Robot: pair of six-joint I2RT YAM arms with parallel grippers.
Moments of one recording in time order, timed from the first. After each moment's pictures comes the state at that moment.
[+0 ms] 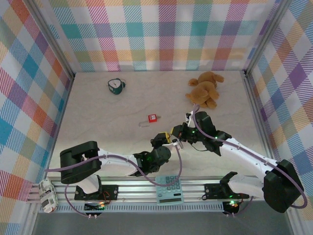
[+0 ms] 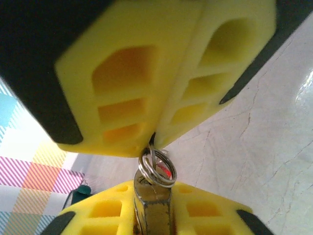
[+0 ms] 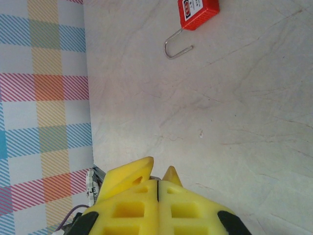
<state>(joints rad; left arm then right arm) -1.28 1.60 0.67 0.51 -0.90 0.65 0.64 1.13 0.64 -0.11 -0.41 1.05</state>
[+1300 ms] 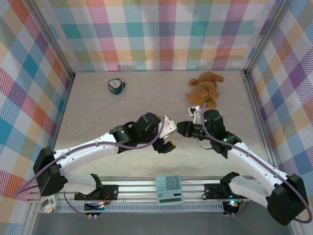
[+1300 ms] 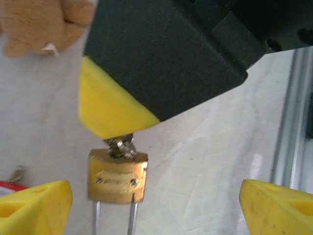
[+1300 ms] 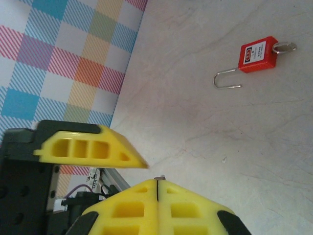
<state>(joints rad) -1.00 1.33 1.05 -0.39 0.10 0.15 0.56 0.98 0.63 -0.07 -0.53 0.80</state>
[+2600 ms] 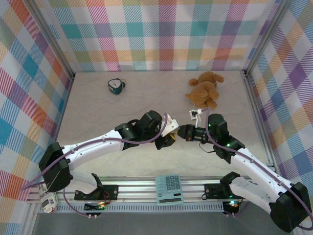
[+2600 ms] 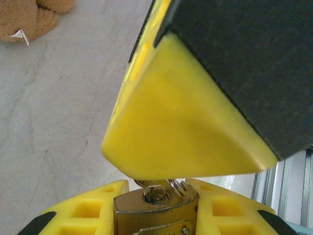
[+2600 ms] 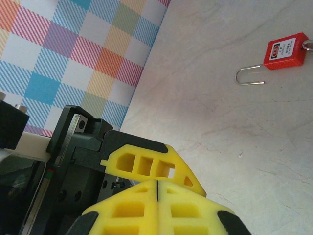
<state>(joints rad) -0.96 1.40 1.06 -0.36 0.18 0.10 0.56 0.89 0.57 -0.03 -0.59 0.79</state>
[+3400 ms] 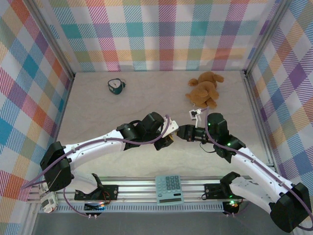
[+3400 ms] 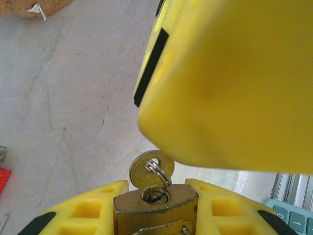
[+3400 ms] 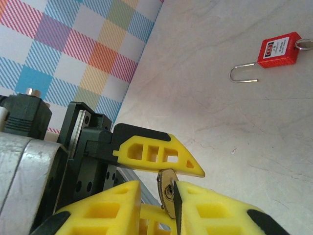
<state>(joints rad) -0.98 1.41 1.07 -0.43 0.08 0.11 0.56 0.90 0.61 -0.11 -0.58 0.74</state>
